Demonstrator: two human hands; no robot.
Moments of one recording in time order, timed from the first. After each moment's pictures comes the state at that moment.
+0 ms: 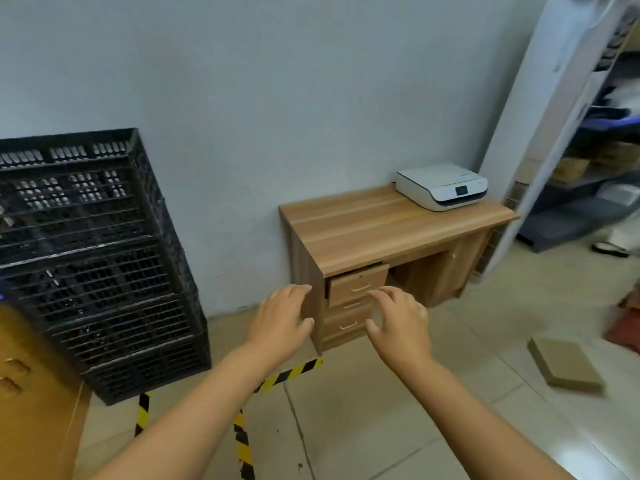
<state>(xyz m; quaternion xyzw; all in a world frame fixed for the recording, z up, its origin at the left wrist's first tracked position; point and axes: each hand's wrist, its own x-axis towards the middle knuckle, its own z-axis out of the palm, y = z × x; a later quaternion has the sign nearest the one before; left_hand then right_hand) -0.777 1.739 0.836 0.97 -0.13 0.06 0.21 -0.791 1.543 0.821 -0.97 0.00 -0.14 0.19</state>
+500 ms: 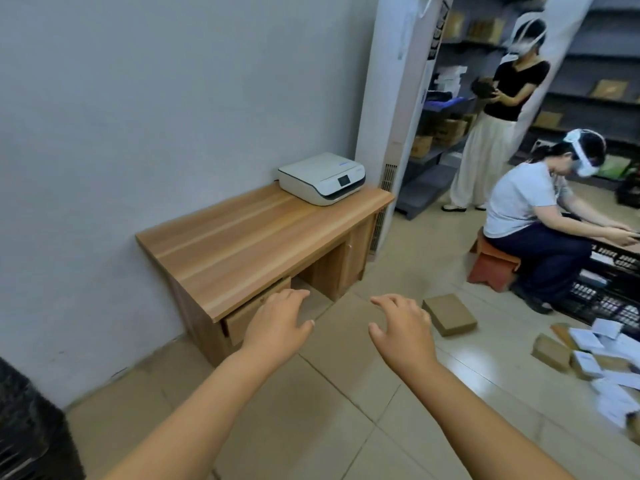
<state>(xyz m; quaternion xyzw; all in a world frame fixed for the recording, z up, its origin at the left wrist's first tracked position) -0.602 1.561 0.813 0.92 -0.31 -0.02 0.26 -0.704 1.380 0.808 -0.96 0.21 -0.14 0.15</state>
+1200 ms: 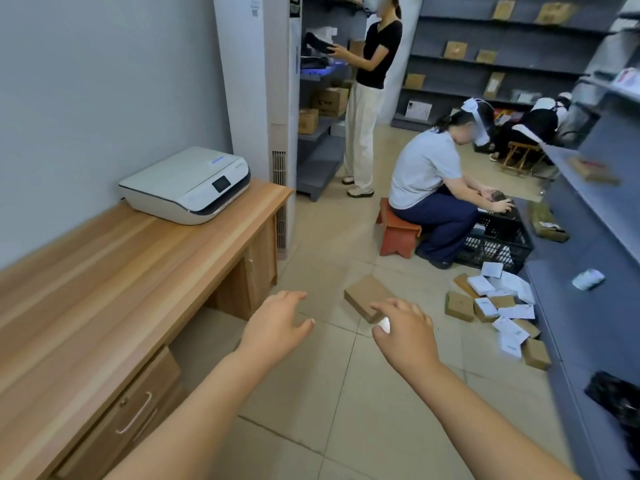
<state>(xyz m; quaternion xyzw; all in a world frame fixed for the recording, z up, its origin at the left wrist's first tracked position) -0.447 1.252 0.770 0.84 -0.47 -0.09 0.24 -0.622 1.117 0.768 -0.89 0.41 -0.11 0.16</state>
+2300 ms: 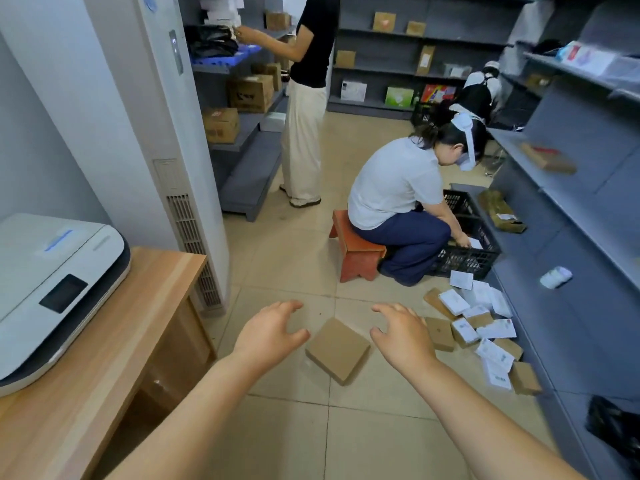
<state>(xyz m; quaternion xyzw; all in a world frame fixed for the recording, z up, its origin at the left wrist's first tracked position) -0.210 0.798 0.748 0.78 -0.56 -0.18 0.22 -0.416 0.692 0.750 -0.83 0.53 -0.07 0.17</state>
